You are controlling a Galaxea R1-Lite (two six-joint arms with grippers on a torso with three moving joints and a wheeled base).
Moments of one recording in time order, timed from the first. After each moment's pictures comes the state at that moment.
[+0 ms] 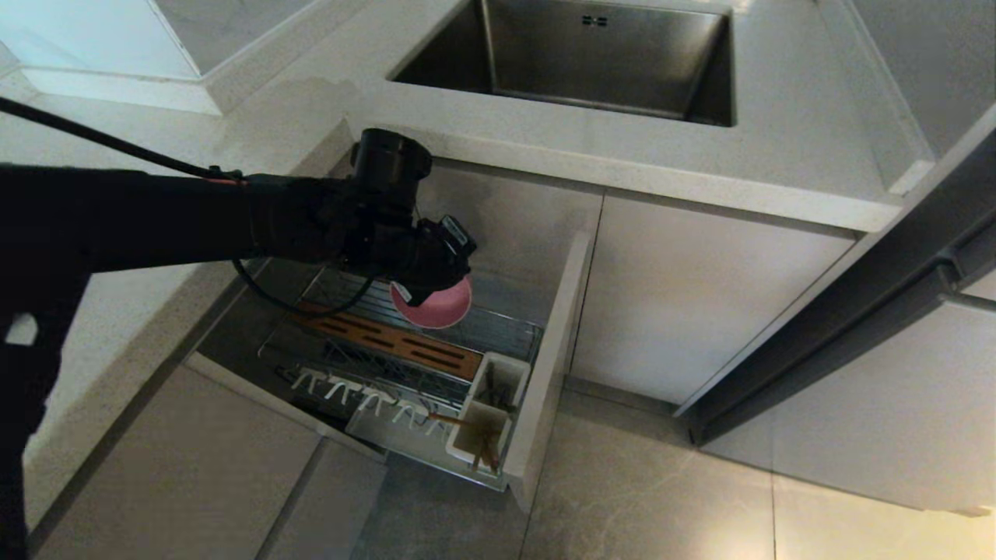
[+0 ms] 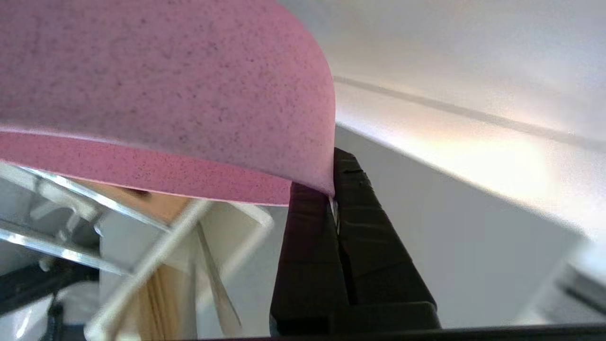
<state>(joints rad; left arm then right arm) -0.46 2.02 -1.76 0.29 0.05 -0.89 0.00 0.00 0.00 0.00 0.00 0.03</state>
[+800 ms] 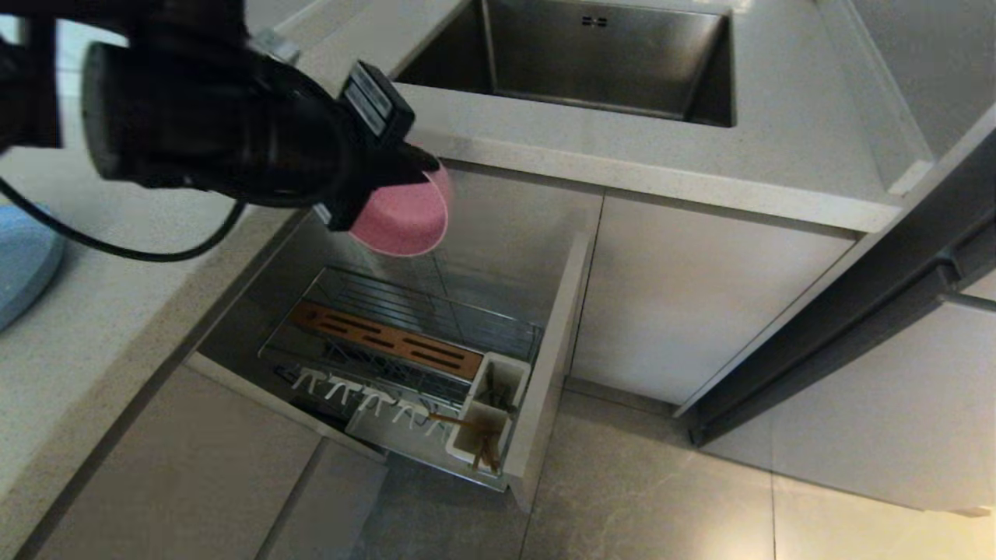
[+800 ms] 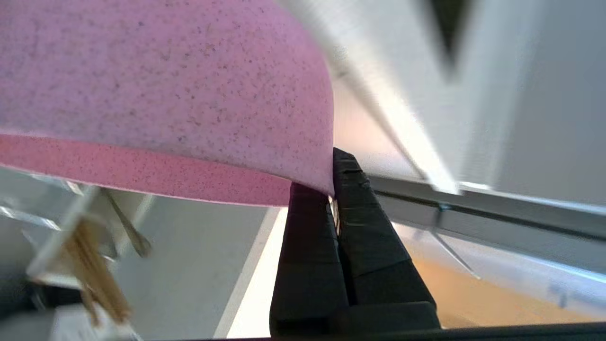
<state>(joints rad) -0.60 1.61 -1.70 0.34 0.08 -0.85 0.00 0.00 0.00 0.00 0.00 0.03</state>
